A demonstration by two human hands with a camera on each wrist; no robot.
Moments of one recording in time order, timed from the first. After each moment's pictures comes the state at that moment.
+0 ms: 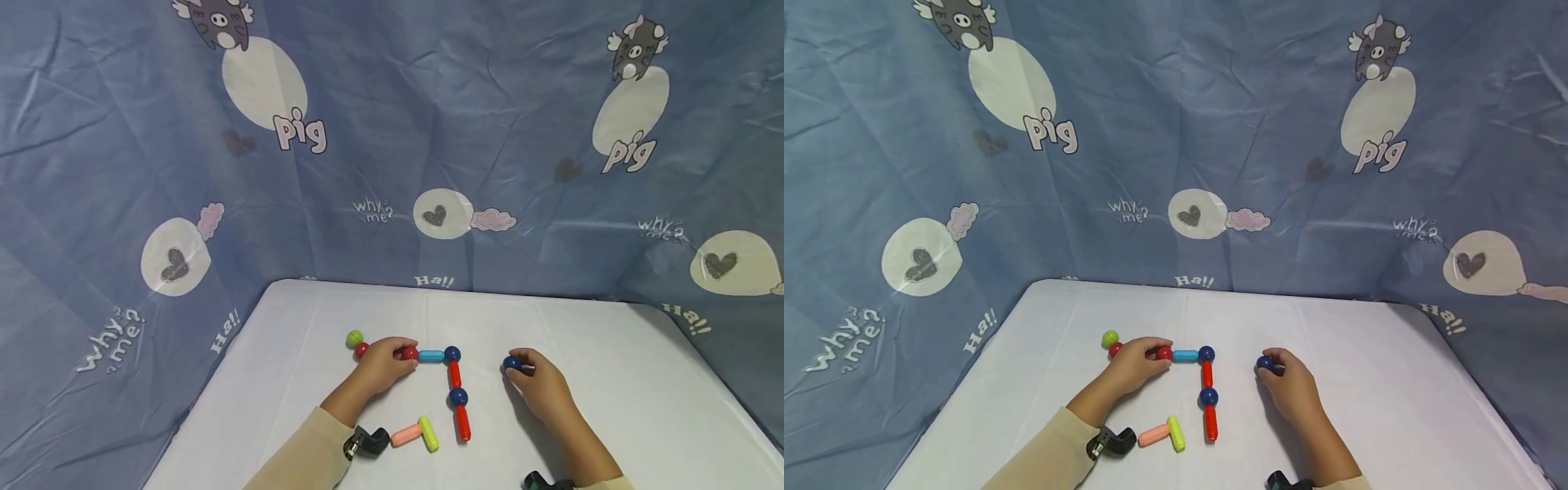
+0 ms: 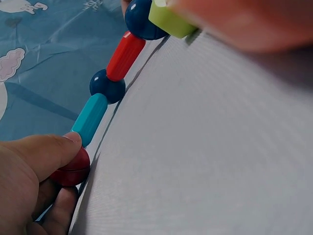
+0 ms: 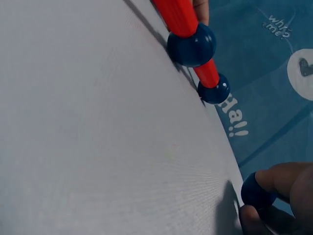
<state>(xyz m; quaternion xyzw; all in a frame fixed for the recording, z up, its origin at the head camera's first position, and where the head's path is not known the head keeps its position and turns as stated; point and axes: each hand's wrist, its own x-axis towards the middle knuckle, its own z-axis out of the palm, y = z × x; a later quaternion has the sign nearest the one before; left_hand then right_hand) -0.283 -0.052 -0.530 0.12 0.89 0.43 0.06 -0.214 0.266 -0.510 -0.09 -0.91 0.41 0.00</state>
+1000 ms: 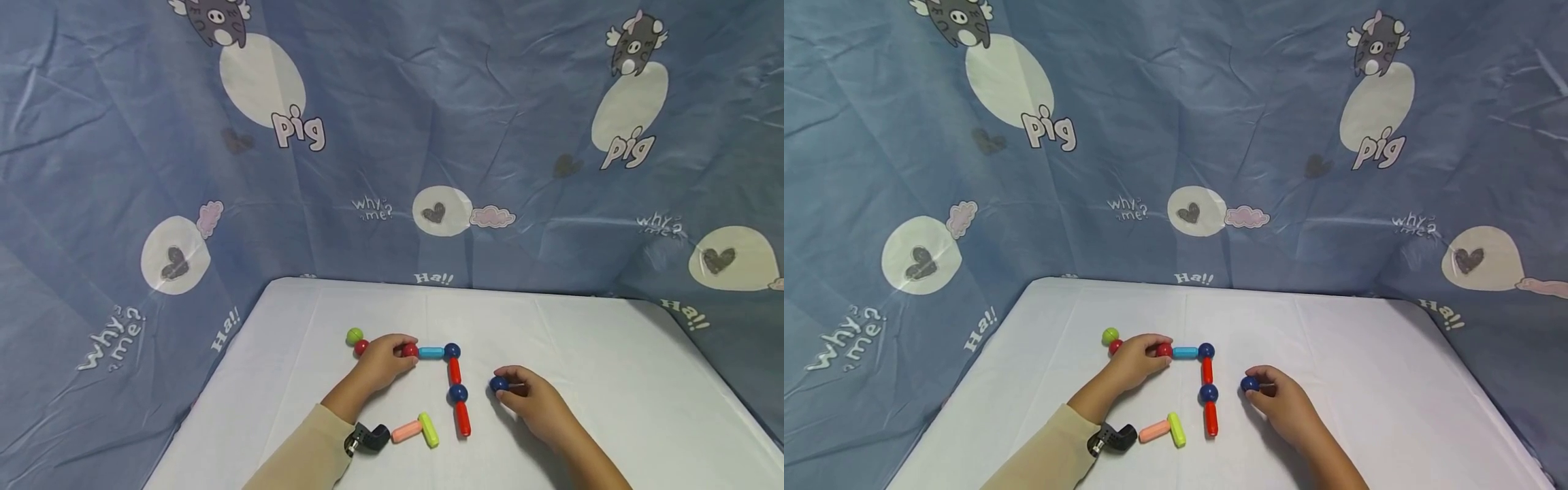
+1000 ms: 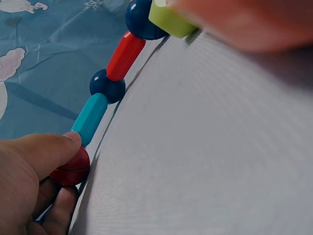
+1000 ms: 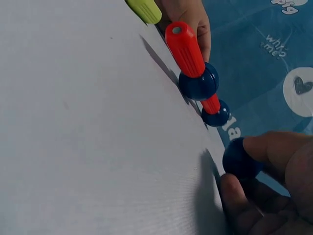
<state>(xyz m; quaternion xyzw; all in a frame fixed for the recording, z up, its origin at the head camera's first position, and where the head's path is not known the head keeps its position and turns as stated) -0.282 -0.051 -0.530 0.11 0.89 0.43 0.06 -0.183 0.252 -0.507 -0.07 -0.89 0.45 -0.07</state>
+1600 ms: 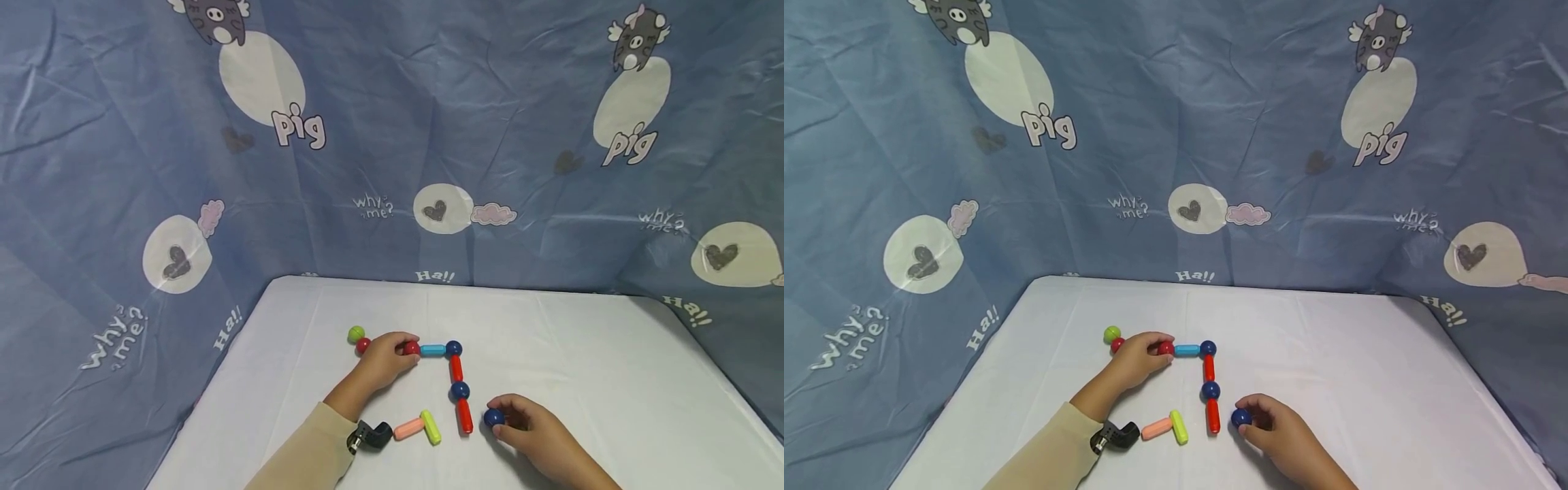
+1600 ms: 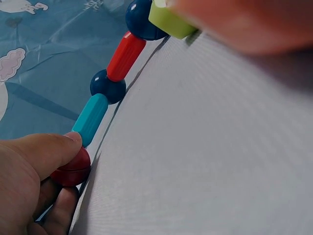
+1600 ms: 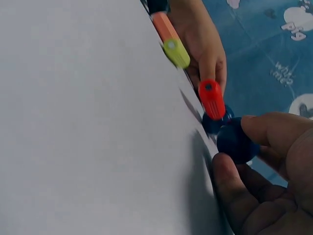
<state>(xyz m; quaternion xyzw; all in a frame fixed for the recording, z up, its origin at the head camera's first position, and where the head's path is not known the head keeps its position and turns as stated) -0.281 -0.052 -0.528 0.11 0.89 0.43 0.06 -0.141 0.238 -0.504 -0.03 -0.88 0.46 -0.14</state>
